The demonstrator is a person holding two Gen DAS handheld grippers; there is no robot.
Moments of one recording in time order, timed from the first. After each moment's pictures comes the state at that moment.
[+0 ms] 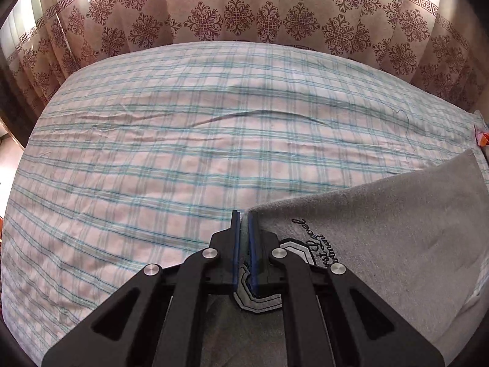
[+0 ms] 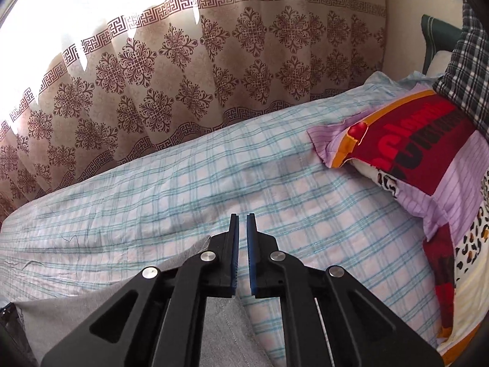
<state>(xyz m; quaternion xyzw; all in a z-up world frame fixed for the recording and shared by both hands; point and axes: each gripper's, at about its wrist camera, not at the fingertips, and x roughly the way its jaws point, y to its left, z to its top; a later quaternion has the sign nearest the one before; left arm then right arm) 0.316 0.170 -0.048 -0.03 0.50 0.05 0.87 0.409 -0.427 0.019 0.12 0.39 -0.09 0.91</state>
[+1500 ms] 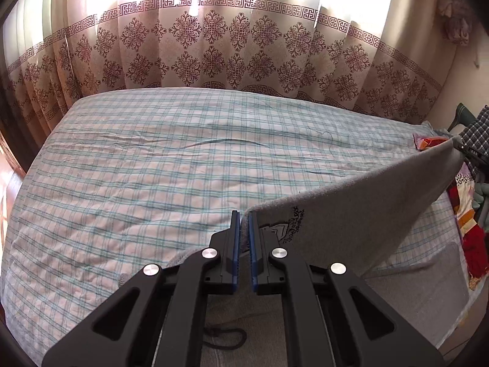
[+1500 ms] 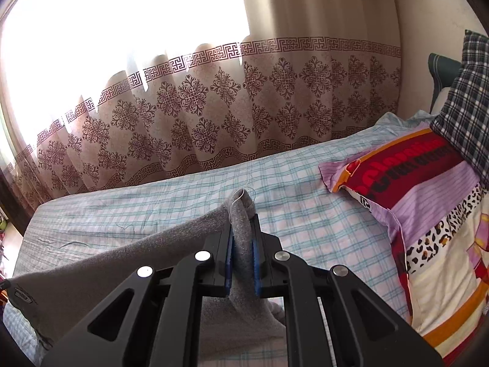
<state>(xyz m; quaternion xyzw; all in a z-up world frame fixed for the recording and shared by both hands) 0.170 0.157 0.074 -0.05 0.42 -0.03 0.91 0.291 -0.415 0.106 0.09 0.32 -0.02 0.94</state>
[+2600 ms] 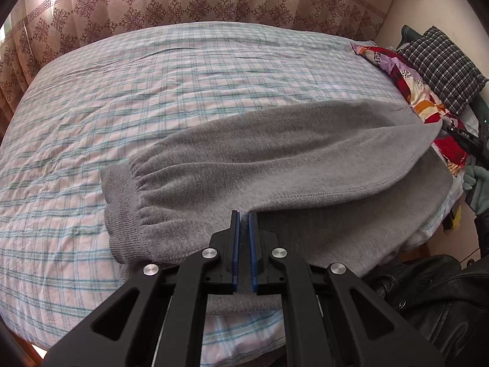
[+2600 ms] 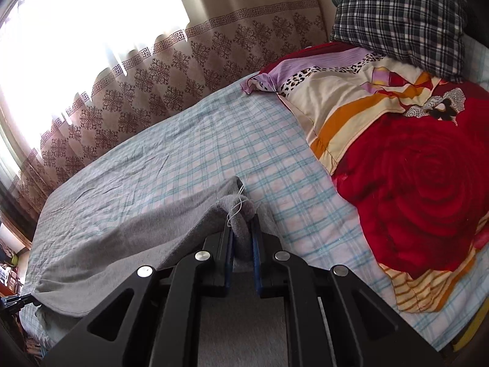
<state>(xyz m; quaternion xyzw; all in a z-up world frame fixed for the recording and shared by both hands) -0.010 0.115 -0.006 0.00 0.50 -0.14 0.85 -0.003 -0.480 0.020 0.18 0.35 -0.07 0.92</state>
